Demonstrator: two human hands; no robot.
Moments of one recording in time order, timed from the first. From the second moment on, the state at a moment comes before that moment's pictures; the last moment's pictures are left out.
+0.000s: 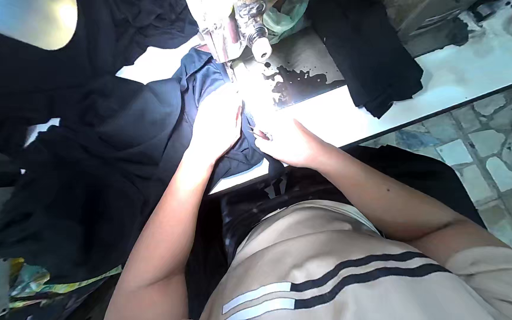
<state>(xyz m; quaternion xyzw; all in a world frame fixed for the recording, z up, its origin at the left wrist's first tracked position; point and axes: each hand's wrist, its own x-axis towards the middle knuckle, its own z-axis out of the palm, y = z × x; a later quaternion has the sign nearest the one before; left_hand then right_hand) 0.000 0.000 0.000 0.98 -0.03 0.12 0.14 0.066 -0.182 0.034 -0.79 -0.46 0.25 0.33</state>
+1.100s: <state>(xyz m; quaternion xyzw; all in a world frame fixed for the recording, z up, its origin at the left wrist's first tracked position) 0.041 -0.013 0.047 0.91 0.34 -0.08 0.22 0.068 -0.176 0.040 -0.81 -0.39 0.28 0.34</state>
